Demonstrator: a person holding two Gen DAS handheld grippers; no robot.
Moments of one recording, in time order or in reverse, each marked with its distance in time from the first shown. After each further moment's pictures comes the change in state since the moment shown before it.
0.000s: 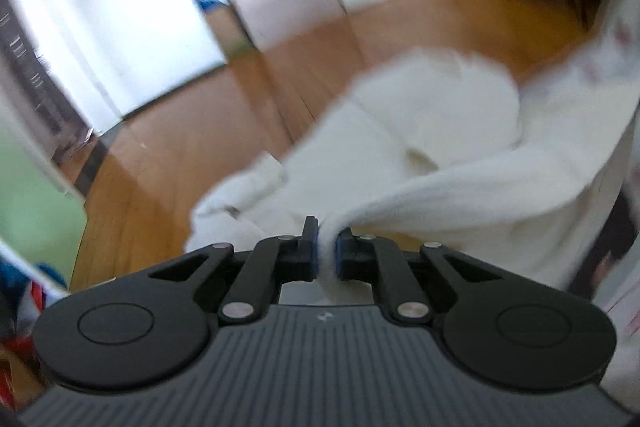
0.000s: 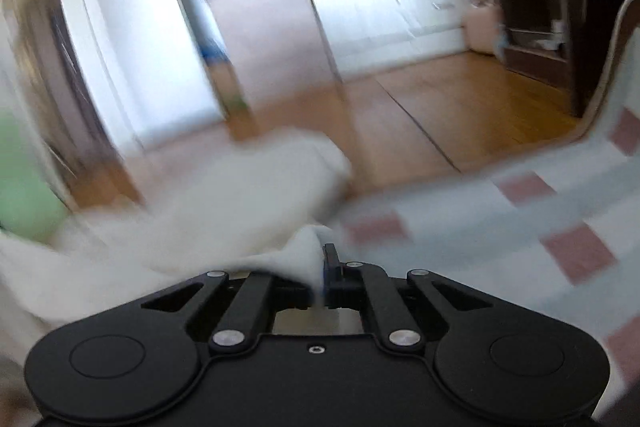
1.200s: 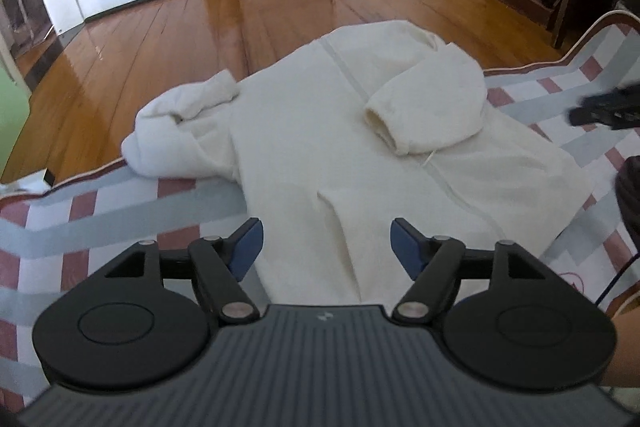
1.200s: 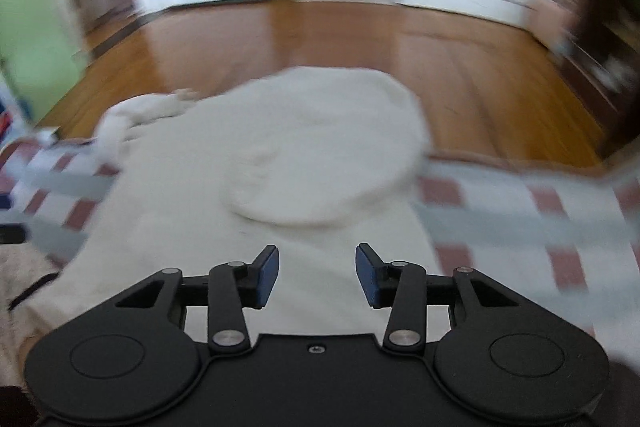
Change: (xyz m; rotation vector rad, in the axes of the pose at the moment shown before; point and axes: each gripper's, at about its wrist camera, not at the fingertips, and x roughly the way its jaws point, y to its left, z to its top) left arm 0.024 0.009 -0.039 -0.173 0.179 -0.210; right arm 0.033 0.186 0.020 -0.397 0.486 -0.117
